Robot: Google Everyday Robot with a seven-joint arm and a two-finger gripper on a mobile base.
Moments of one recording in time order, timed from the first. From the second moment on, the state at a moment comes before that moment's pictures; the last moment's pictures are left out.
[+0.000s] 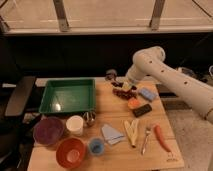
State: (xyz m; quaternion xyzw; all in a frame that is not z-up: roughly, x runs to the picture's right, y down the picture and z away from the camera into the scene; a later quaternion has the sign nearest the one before) arm 0.110 -0.008 0.783 -0.24 -0.07 0.28 0.93
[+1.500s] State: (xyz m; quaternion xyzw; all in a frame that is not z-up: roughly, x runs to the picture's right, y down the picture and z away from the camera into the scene) arm 0.010 0.046 0.692 -0.34 -0.20 0.05 0.92
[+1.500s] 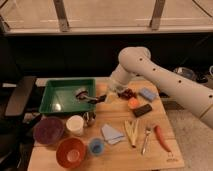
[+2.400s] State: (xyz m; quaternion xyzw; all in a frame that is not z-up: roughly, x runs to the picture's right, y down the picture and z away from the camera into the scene) arm -0.026 0.146 0.611 -0.36 -0.23 -0.16 0.89
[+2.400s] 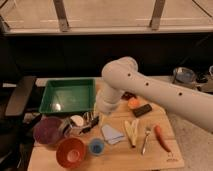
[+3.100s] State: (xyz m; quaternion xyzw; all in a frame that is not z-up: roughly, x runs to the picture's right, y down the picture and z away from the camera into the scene) arm -0.029 0.194 0.605 -0.40 -0.23 -0.17 0.87
